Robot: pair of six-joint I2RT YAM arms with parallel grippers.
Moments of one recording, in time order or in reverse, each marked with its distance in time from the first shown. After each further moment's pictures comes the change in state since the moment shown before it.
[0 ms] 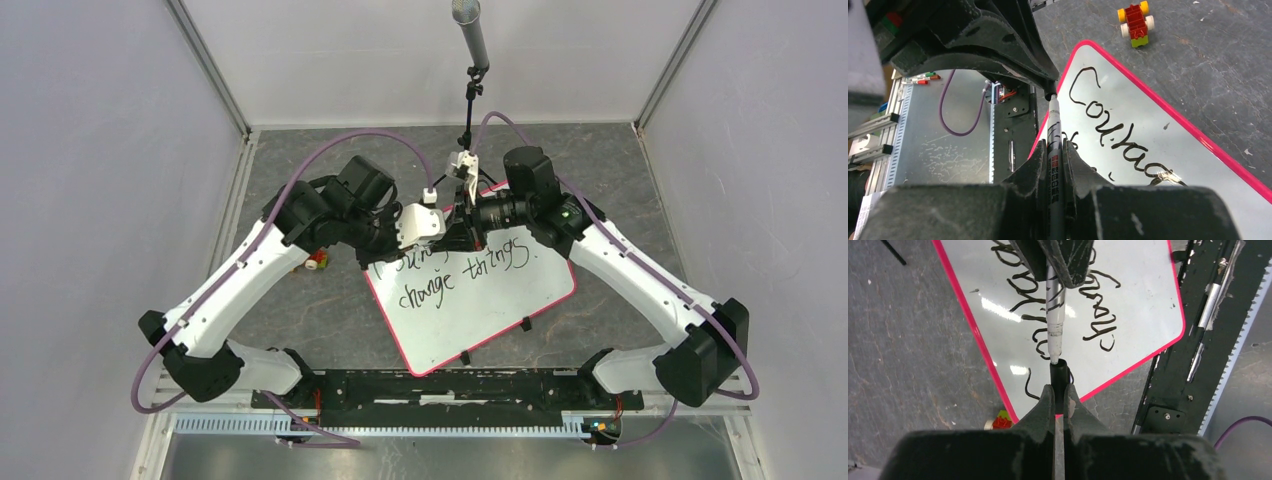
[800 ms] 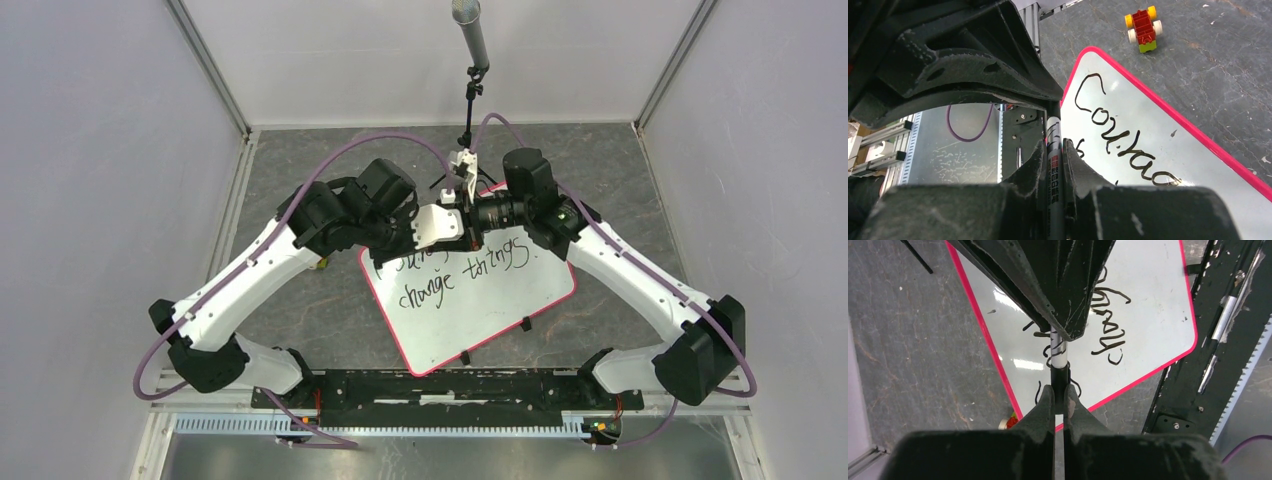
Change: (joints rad) left arm -0.108 0.055 0.069 0.025 -0.139 -0.083; right arm 0.004 0.011 -0.036 0.092 -0.010 0.076
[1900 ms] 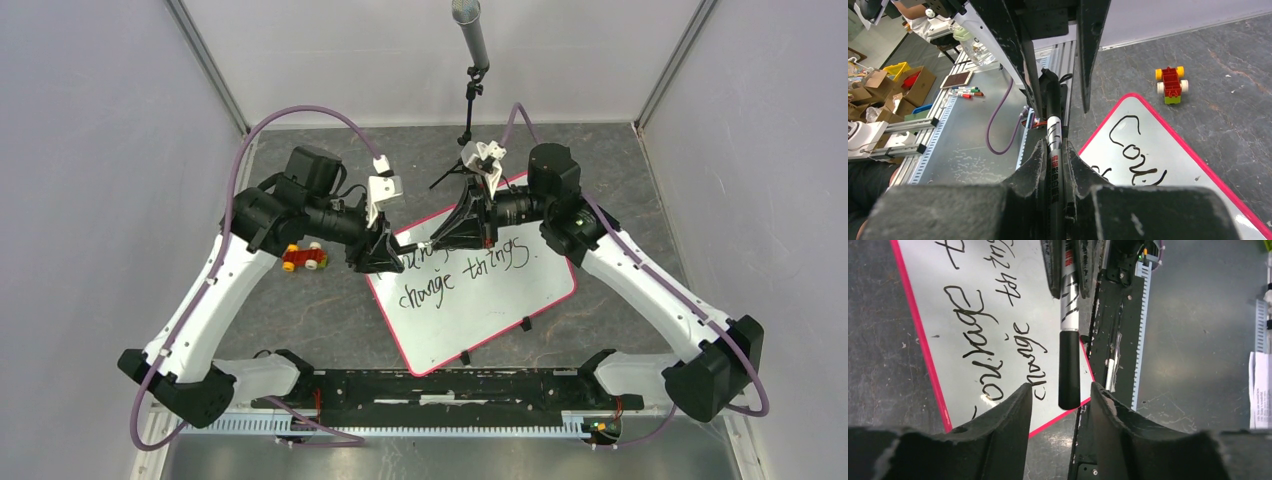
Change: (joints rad) left arm 0.374 -0.177 -0.155 0.107 0.690 -0.095; right arm -0.043 -0.089 -0.017 0.192 -0.184 0.098
